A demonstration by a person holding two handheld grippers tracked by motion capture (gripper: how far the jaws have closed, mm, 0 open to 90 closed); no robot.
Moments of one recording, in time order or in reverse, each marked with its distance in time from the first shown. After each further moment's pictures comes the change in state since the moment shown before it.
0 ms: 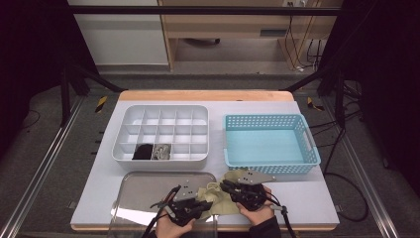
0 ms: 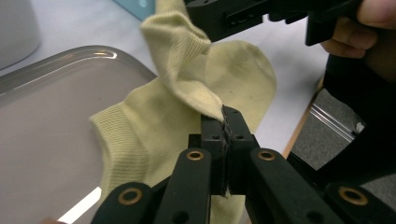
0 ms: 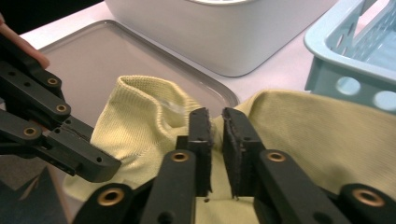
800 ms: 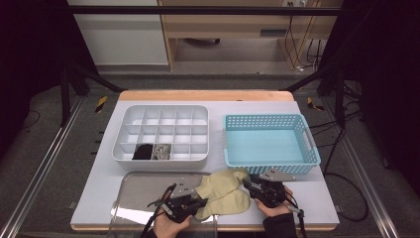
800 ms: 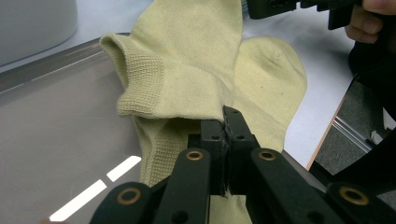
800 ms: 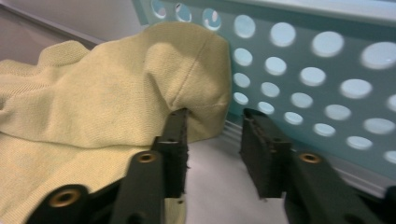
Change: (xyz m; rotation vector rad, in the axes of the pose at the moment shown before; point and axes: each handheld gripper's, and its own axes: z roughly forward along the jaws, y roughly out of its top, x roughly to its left) left arm 0.012 -0.005 0.001 0.003 0.043 -0.029; right arm -0.047 -0.029 -0.022 0.046 -0.222 0.110
